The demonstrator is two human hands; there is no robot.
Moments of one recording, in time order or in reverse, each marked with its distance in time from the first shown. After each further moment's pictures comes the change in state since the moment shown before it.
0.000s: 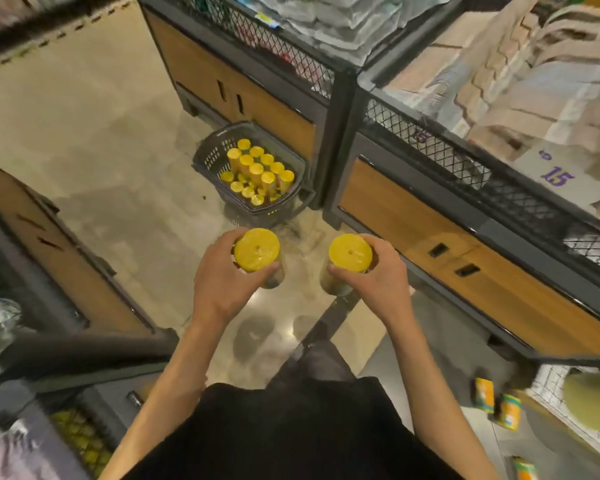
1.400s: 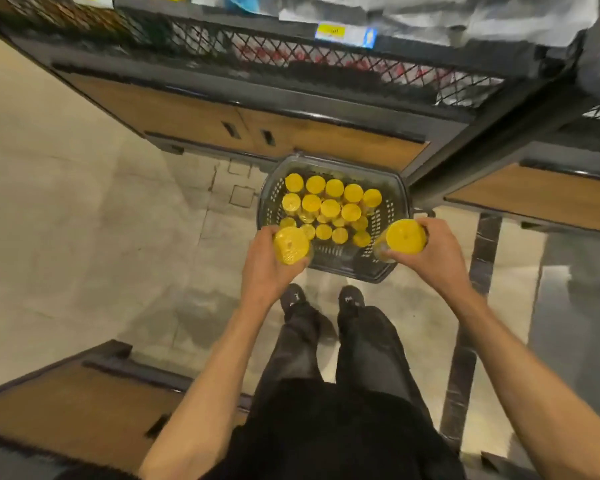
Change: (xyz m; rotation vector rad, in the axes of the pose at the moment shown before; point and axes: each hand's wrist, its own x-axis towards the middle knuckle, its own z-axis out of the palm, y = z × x) left_hand 0.661 -0.206 -0.079 0.291 -0.590 0.049; right_hand 0.457 -0.114 0.349 -0.200 0.109 0.485
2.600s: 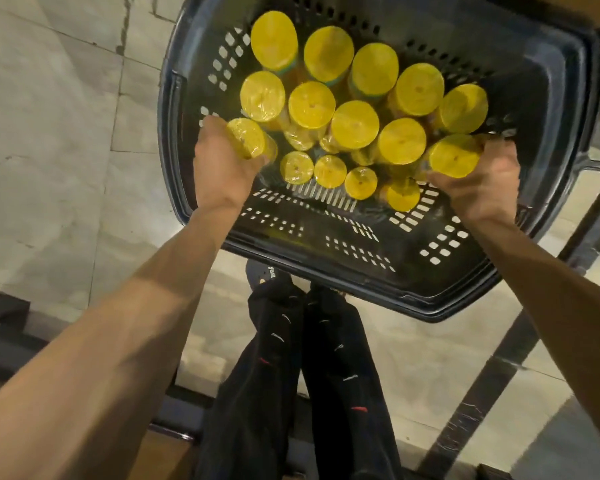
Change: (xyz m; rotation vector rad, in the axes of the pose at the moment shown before) left_hand 0.284 -0.246 0.261 0.145 0.151 -0.267; right_hand 0.264 0.213 0.289 -0.101 0.020 0.163
